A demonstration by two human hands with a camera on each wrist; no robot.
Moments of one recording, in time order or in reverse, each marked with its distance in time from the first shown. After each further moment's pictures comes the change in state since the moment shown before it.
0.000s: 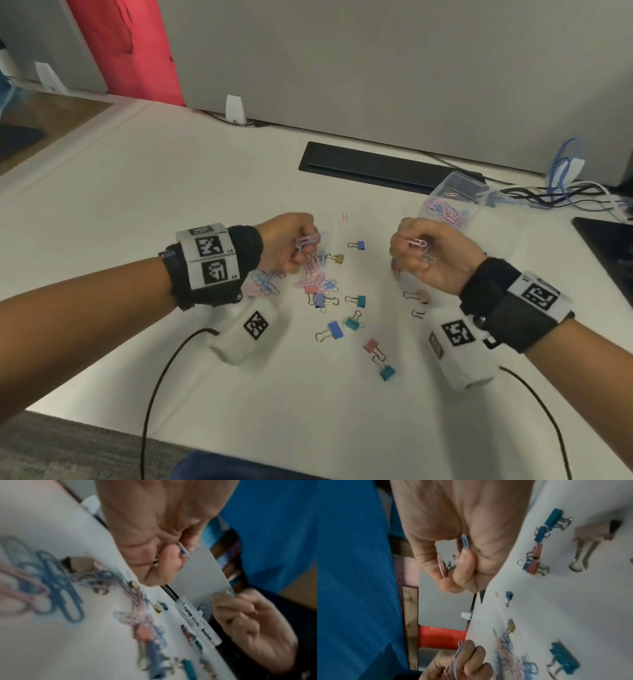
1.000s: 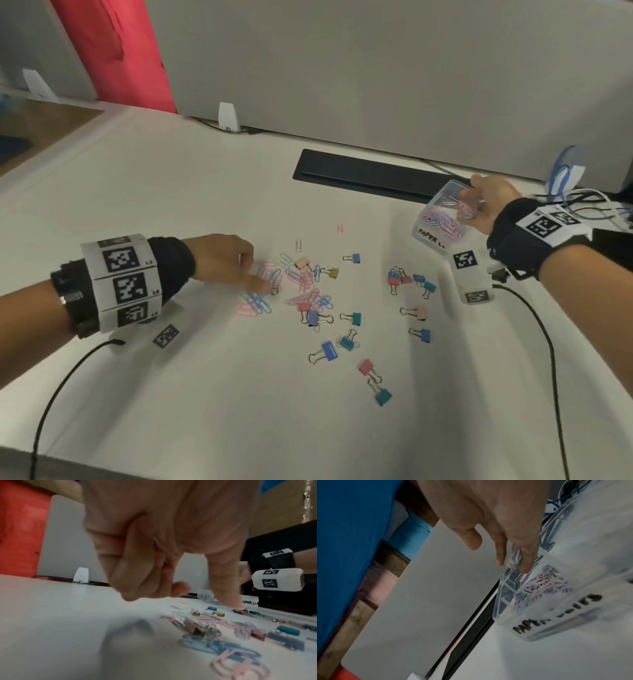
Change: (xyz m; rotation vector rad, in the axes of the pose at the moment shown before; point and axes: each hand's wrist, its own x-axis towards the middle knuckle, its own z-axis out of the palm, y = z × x) left_hand -0.029 -0.006 -0.043 1.107 0.200 -0.110; right_hand 0.041 -0.086 -0.066 -0.164 0.874 -0.096
